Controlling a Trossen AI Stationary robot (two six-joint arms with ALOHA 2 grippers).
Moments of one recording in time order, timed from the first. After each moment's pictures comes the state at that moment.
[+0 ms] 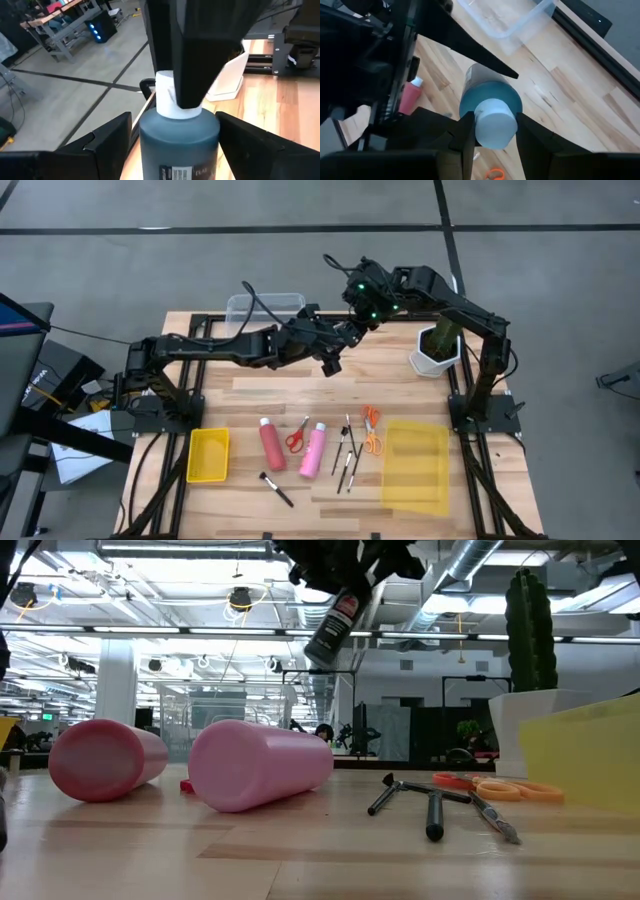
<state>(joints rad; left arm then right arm) 0.12 1.66 1.44 -0.16 -0.47 0.15 -0.33 1.81 2.19 -1.35 -0.08 0.37</state>
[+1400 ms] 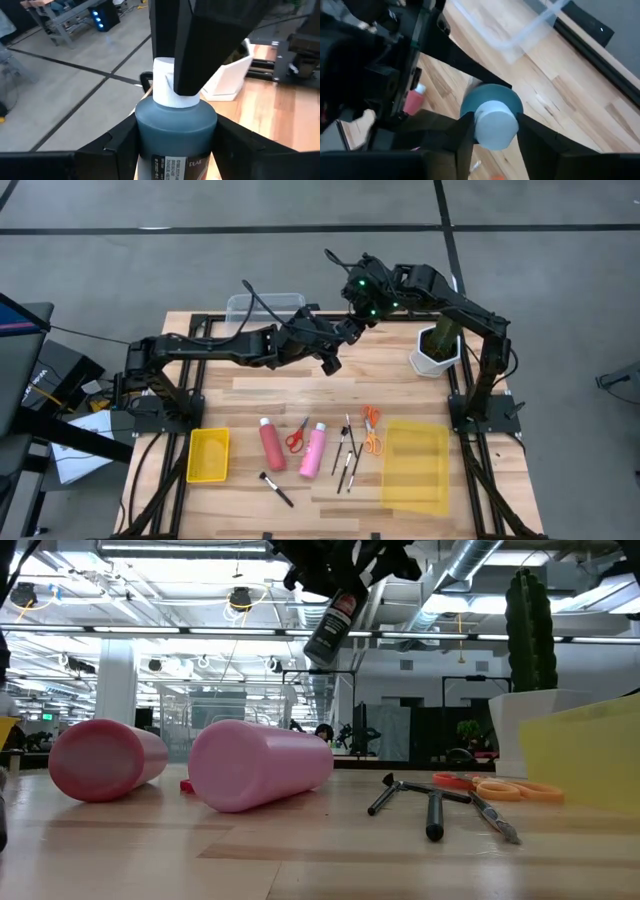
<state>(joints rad) 0.13 1.66 1.44 -0.20 -0.50 0.03 -0.34 1.81 2.18 -1.29 -0.11 0.36</state>
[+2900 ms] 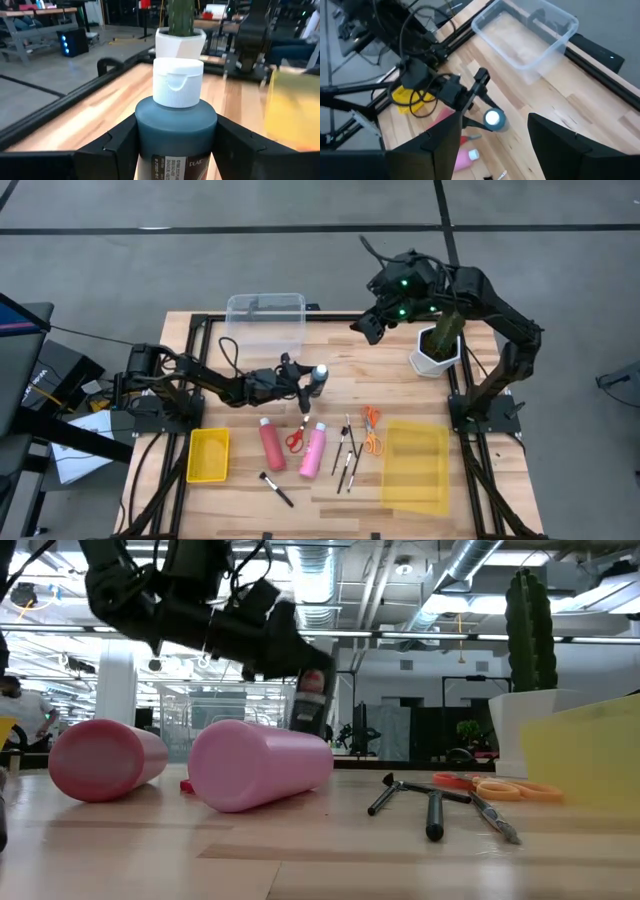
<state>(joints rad) 0.03 1.69 0.57 1.00 -0.38 -0.06 -0.26 1.64 2.18 -1.27 -0.03 0.47</state>
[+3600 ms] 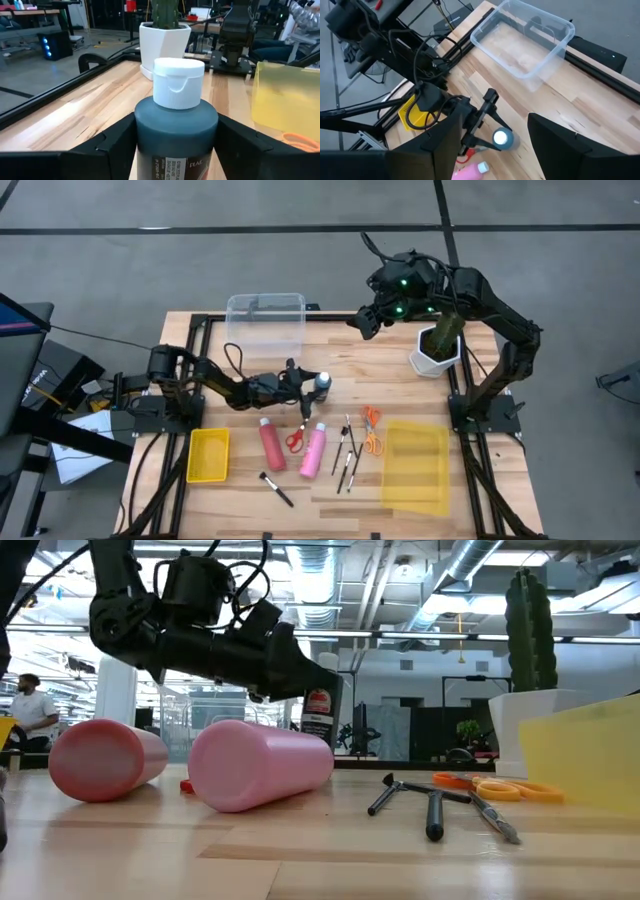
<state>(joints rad) 0.03 1.82 0.55 1.15 -0.31 -0.06 -0.25 1.64 2.18 -1.22 0.00 0.56</state>
